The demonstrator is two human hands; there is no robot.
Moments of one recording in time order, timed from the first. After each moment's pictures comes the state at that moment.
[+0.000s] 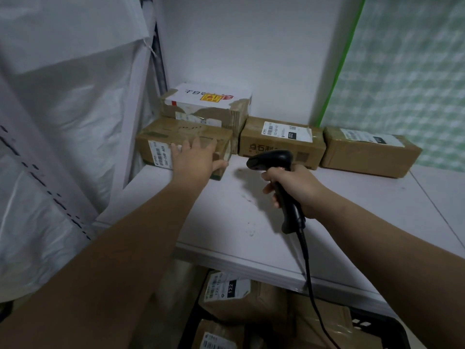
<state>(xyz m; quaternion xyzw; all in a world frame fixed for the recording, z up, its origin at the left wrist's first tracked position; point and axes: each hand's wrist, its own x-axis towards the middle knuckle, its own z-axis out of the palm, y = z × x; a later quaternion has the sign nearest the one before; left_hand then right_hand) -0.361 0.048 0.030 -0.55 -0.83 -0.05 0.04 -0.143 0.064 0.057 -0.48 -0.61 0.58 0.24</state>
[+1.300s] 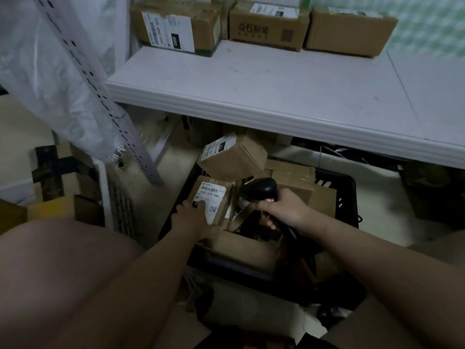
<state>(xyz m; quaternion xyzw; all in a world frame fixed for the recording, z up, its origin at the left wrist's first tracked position) -0.195 -0.264 -0.180 -0.49 -0.82 0.15 -0.26 0.003 -0.176 -0.105 -0.52 -0.61 0.59 0.05</state>
